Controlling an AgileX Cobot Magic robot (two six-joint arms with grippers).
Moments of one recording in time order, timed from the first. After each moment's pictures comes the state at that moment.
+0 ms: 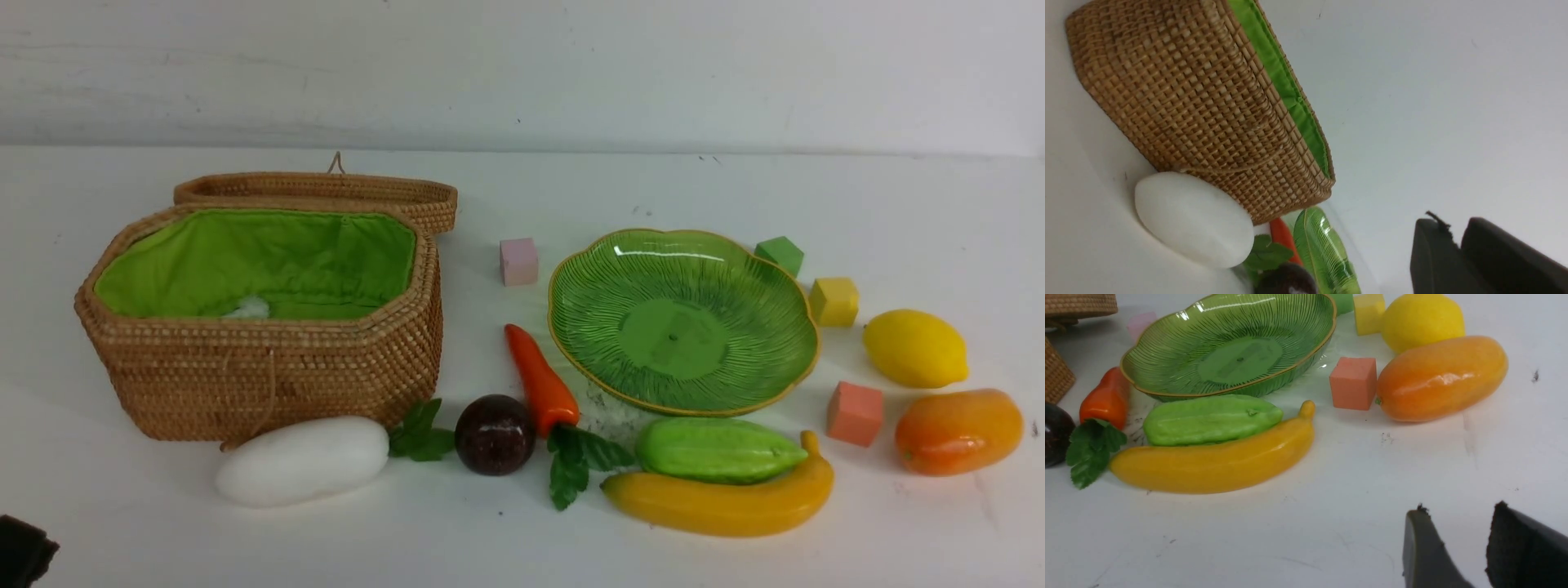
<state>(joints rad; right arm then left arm) 0.09 -0.01 0.02 0.02 0.39 0.16 -0.12 -0.01 0.01 -0.85 0.05 -0.30</state>
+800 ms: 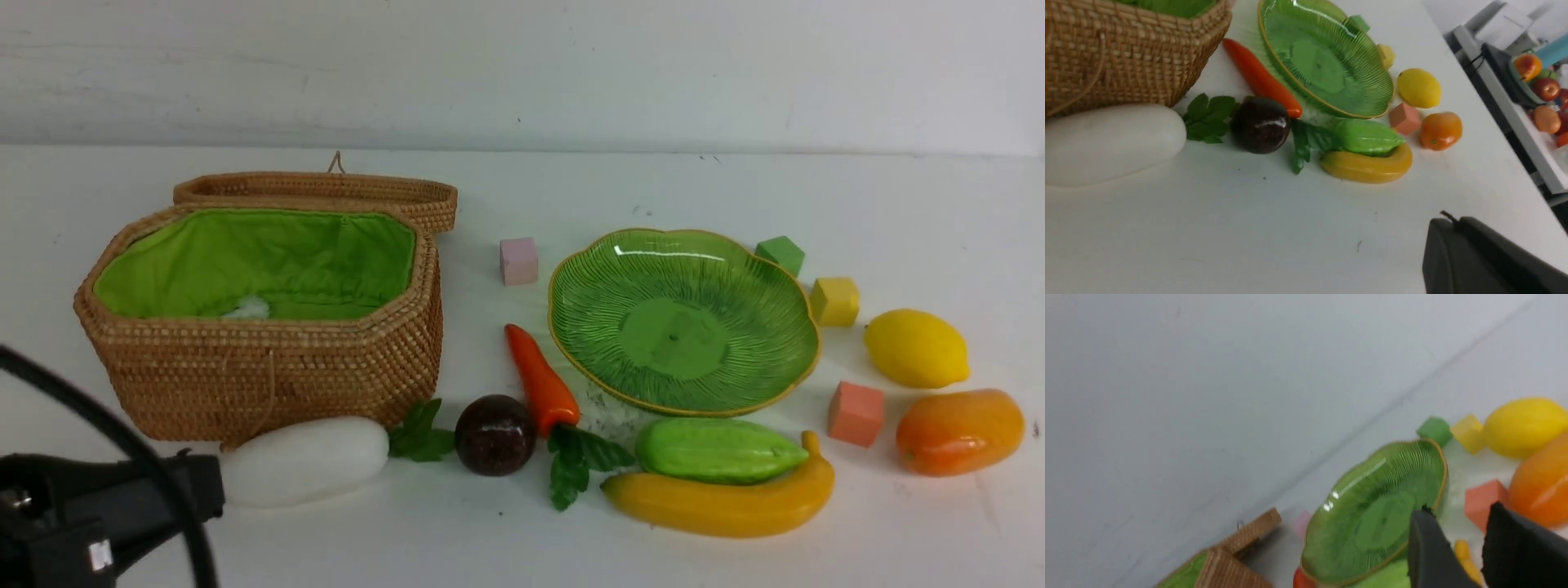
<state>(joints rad) 0.11 -0.01 -0.07 0.24 0.18 0.53 -0.12 0.59 -0.60 -0.78 0.74 0.23</state>
